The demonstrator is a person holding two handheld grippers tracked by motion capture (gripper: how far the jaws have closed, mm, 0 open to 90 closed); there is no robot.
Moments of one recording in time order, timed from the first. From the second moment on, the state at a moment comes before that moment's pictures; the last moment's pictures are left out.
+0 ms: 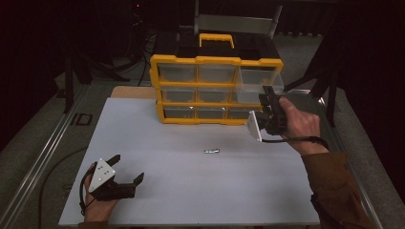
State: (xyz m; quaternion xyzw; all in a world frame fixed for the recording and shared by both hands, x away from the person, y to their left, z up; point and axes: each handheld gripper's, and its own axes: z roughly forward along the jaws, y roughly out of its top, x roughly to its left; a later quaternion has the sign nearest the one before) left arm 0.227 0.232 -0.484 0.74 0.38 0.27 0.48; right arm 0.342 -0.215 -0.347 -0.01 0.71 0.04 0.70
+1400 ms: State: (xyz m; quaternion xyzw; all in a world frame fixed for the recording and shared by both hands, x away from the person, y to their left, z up) left arm 0.229 0.229 -0.484 0.74 0.38 0.27 0.48; right arm 0.343 -0.221 -0.477 0.17 0.76 0.16 0.61
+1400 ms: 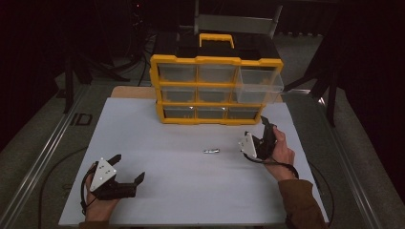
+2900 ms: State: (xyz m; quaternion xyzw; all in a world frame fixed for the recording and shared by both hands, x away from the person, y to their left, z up) left arm 0.244 0.227 -0.470 0.75 0.38 0.25 0.48; right arm 0.295 -0.288 -0.481 0.41 0.71 0.50 0.29
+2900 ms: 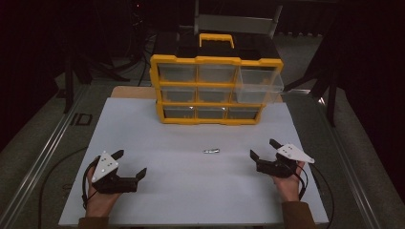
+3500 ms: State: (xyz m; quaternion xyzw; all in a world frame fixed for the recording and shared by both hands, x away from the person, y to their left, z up) left arm 0.299 0.202 -0.447 0.78 0.35 0.22 0.47; right arm 0.294 -0.289 -0.483 0.41 0.71 0.50 0.29
